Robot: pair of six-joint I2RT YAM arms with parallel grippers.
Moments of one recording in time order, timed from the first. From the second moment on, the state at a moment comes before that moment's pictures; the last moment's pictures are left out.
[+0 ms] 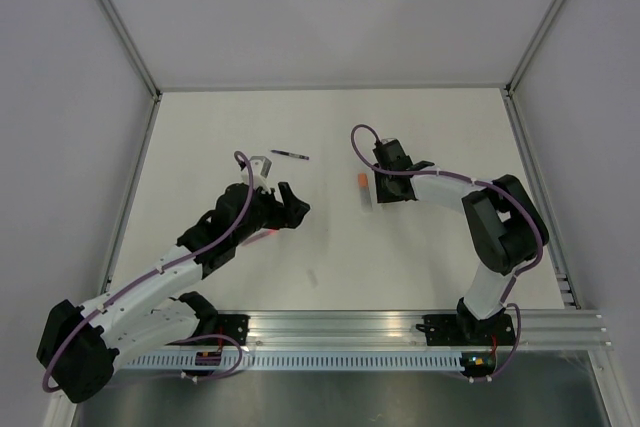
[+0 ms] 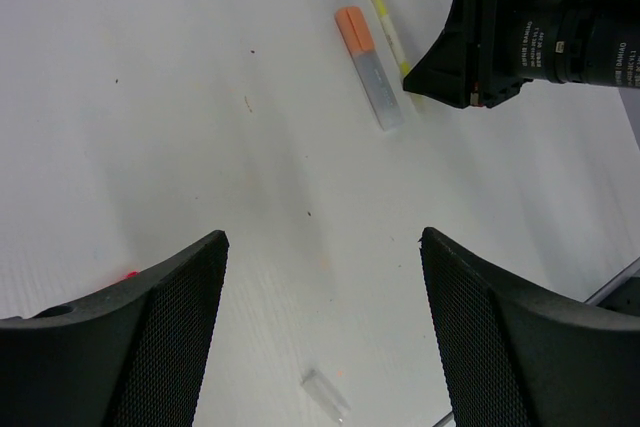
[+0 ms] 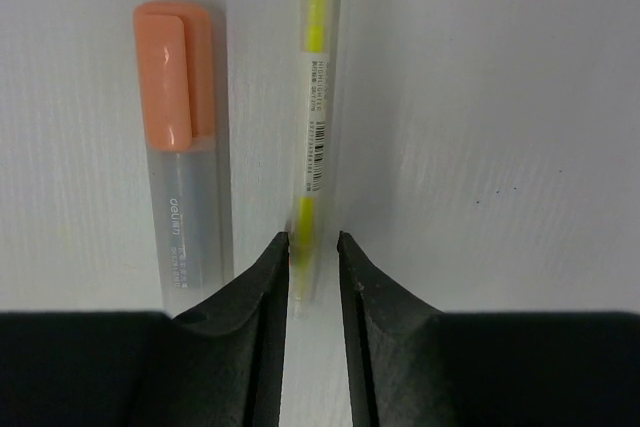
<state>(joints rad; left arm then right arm) -0.67 0.93 0.57 -0.04 -0.06 -0.56 0.48 1.78 1.02 -0.27 0.16 0.33</state>
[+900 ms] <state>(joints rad) -0.47 1.17 0.84 -0.40 -0.12 -0.80 0.52 1.34 0.79 -0.28 -0.01 0.36</state>
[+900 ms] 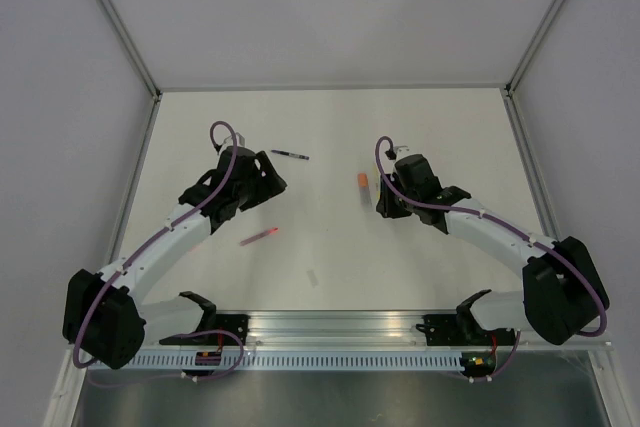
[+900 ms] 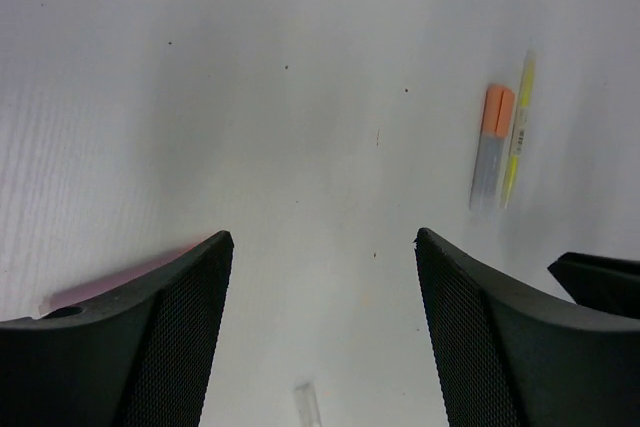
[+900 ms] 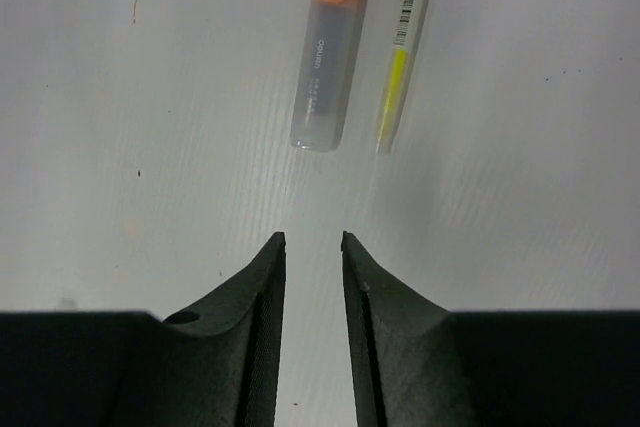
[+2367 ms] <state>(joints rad) -0.47 1.73 1.01 -0.79 0.01 0.18 0.55 1.07 0.70 -0.16 -0.21 0.39</state>
